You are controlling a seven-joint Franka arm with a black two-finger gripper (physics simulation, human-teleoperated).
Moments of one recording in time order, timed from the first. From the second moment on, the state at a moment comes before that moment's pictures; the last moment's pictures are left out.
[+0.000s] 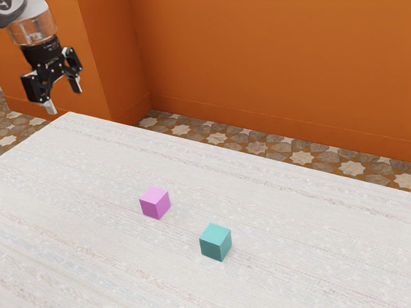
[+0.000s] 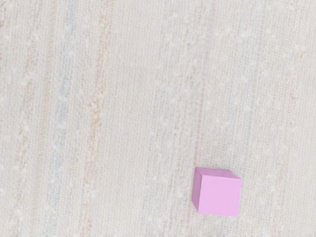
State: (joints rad) arm 0.12 -0.20 0.08 -1.74 -0.03 1.59 -1.50
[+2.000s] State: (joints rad) arm -0.29 0.28 -0.04 -2.08 -0.24 2.38 -0.10
